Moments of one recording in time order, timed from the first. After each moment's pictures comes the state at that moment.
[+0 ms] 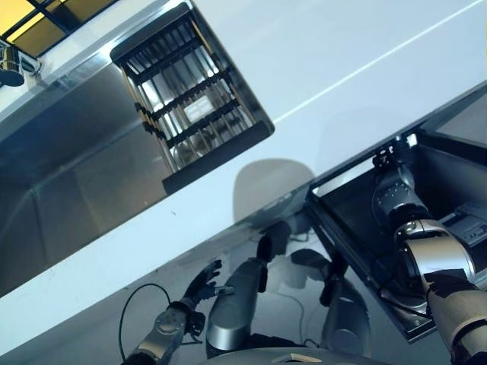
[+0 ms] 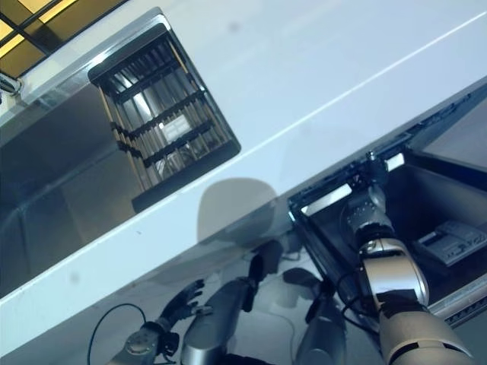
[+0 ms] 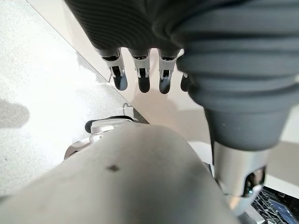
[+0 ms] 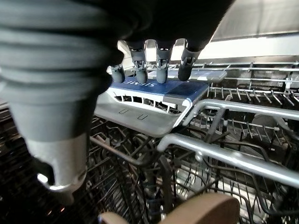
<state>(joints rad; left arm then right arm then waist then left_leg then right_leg) 0.03 0.36 -0.55 0.76 -0.37 -0.29 -0.06 -0.89 -0.47 0.05 1.15 1.15 -0.20 -0.23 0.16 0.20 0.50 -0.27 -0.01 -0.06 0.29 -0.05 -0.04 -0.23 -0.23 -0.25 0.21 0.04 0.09</state>
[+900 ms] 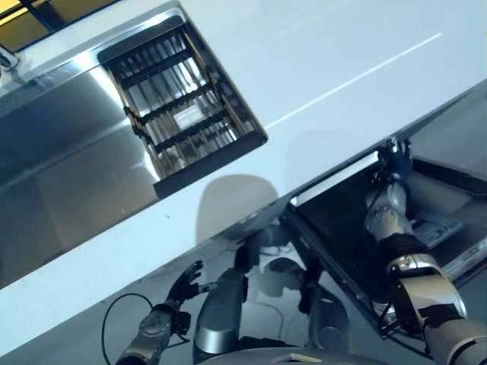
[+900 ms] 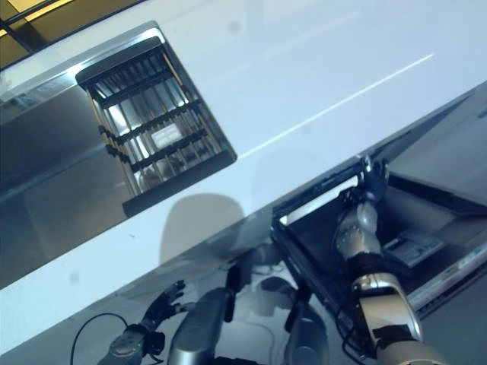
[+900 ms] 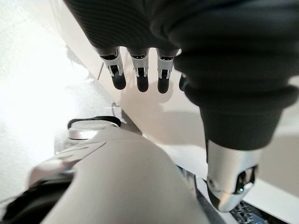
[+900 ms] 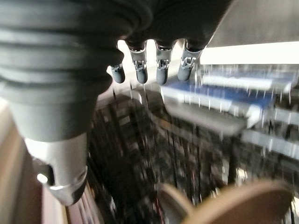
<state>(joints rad) 0.05 0.36 -0.34 0.85 -0.38 -0.31 -0.08 -0.54 -0.36 0.00 0.75 1.02 -0.35 -0.40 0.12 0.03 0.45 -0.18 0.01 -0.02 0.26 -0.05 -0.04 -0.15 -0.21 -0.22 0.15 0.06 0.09</state>
